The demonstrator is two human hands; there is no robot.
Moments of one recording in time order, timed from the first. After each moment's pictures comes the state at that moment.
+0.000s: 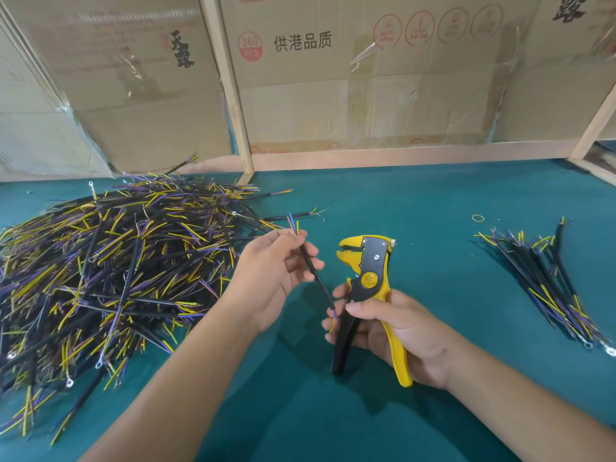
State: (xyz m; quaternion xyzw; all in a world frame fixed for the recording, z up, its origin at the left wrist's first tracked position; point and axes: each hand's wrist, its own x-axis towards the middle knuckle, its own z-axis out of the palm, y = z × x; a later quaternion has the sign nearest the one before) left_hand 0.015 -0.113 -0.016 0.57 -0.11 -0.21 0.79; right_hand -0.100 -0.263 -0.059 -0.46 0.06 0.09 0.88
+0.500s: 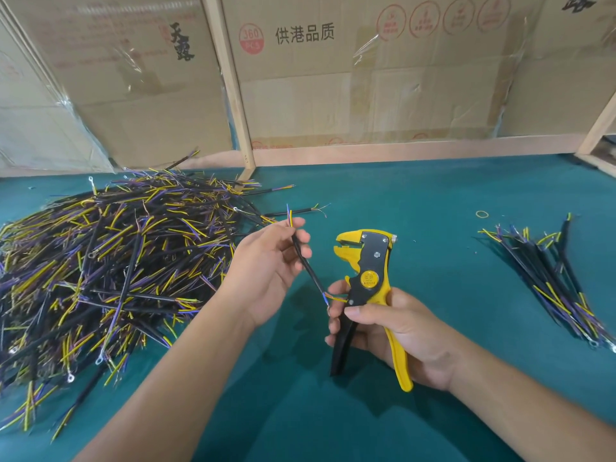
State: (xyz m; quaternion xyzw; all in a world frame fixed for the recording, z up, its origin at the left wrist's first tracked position) left_hand 0.021 -0.112 -0.014 0.53 -0.09 -0.23 0.81; right_hand -0.104 -0.260 -0.057 -0.49 0.04 0.09 0.87
